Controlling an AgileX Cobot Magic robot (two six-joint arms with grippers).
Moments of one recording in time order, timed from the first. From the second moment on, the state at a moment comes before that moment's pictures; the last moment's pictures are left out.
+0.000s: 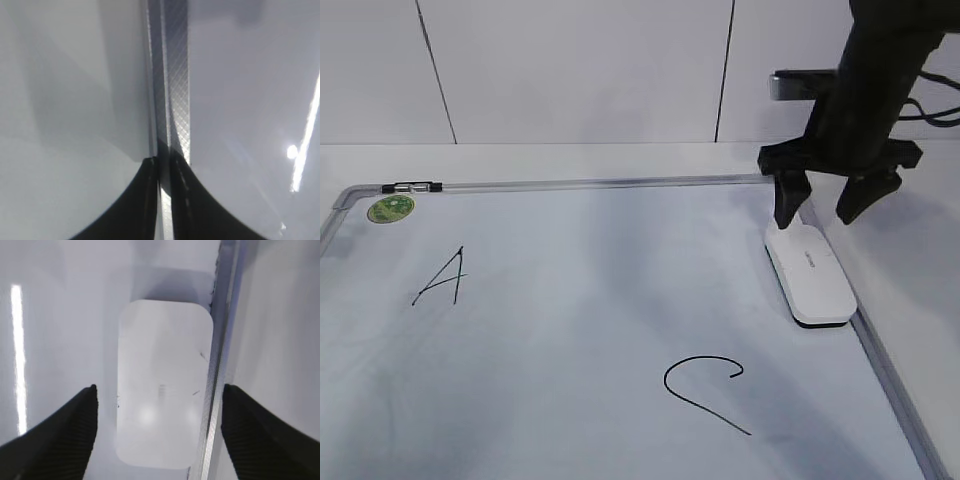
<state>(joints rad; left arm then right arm) 0.21 2.01 -1.33 -0.22 1.07 0.34 0.22 2.00 -1.66 0.03 1.22 0.10</state>
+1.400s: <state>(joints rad) 0.21 1.89 -1.42 -0.18 1.20 0.28 0.22 1.71 -1.66 0.06 1.23 0.08</state>
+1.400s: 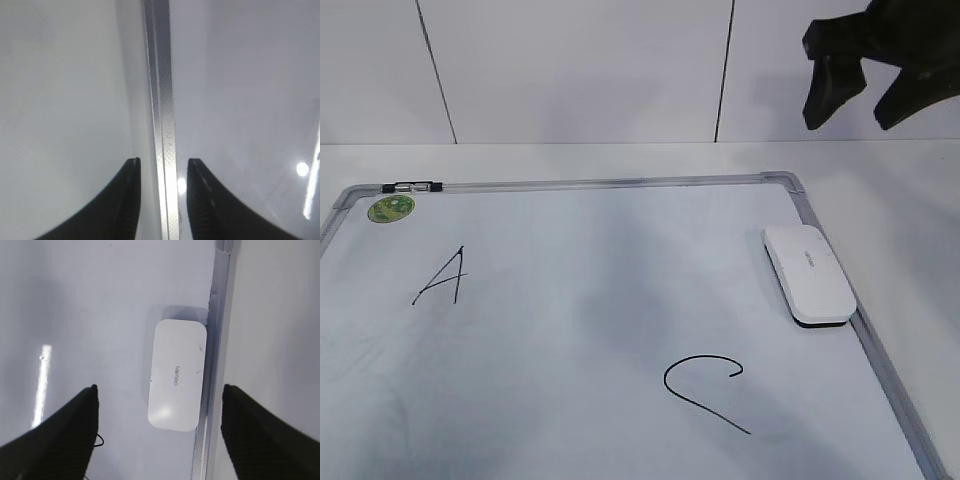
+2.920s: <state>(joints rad) 0.21 0.74 -1.11 -0.13 1.27 0.22 0.25 0.63 -1.10 -0.09 1.27 0.08</state>
